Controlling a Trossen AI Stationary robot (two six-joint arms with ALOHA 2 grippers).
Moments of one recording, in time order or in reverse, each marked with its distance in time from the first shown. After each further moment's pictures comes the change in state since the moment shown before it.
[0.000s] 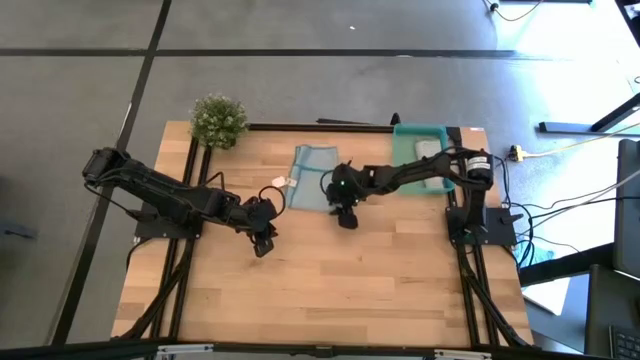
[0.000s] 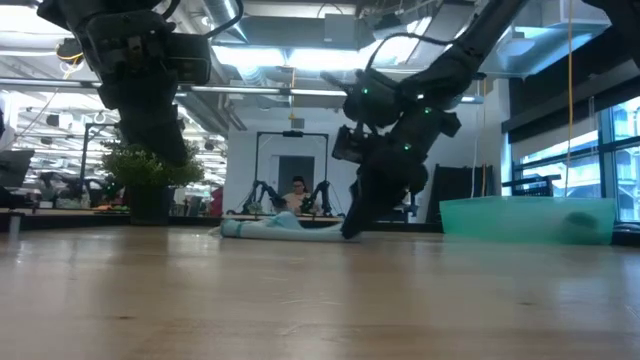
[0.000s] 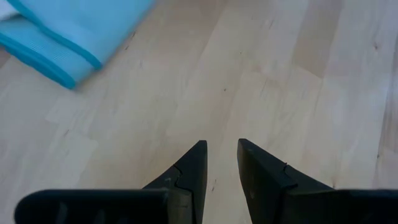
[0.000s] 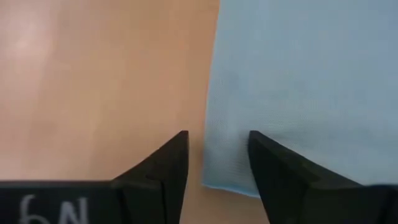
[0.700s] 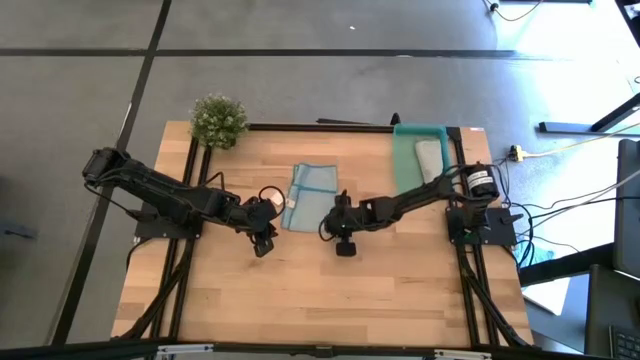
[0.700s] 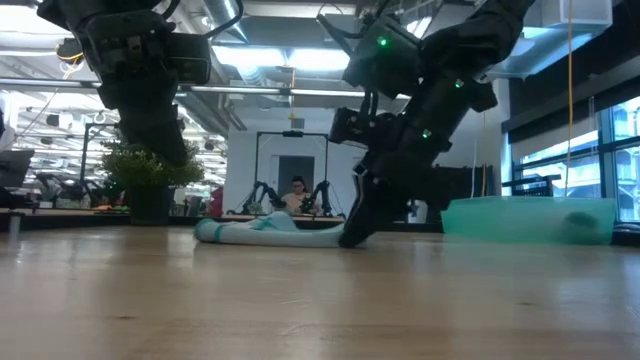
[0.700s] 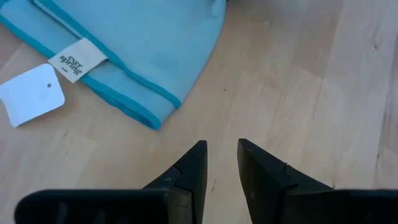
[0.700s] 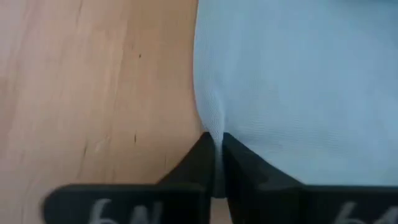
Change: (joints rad) left arm 0.000 0.000 0.000 0.001 0.000 0.000; right arm 0.279 0.003 -0.004 0.006 0.378 0.133
